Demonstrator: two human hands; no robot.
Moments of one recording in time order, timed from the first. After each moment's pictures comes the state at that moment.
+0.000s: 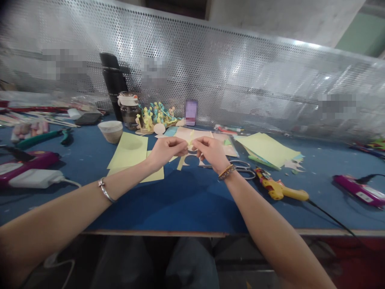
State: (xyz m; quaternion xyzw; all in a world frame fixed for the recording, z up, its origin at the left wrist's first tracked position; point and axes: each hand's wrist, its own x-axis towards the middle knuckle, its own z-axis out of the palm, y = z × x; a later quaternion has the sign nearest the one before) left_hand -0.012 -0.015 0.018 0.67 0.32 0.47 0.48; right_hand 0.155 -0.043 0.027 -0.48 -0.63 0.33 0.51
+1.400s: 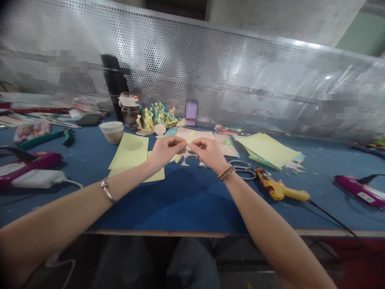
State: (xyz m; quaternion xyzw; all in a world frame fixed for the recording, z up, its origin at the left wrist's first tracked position) left_hand -0.014 -0.010 0.012 0.70 0.32 0.51 0.39; right_hand 0.152 -0.045 0.027 -0.49 -0.69 0.26 0.47
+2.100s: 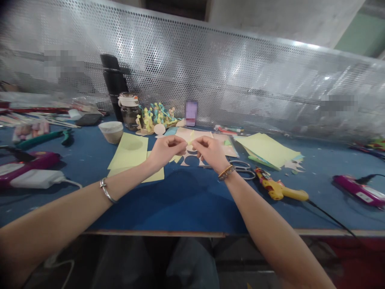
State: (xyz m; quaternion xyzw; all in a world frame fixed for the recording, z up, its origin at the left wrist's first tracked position) left_hand -0.014 -0.013 0.015 0.70 0.32 0.50 0.41; right_hand 0.156 -0.044 0.028 -0.49 -0.67 0.25 0.49
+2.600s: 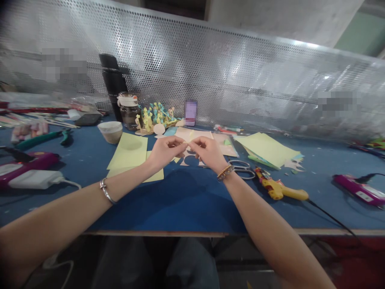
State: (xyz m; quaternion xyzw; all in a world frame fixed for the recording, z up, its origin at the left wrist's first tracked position) left_hand -0.013 -0.021 0.019 0.72 0.34 0.48 0.37; right_hand 0.152 -0.044 0.028 -0.48 -0.68 0.25 0.48
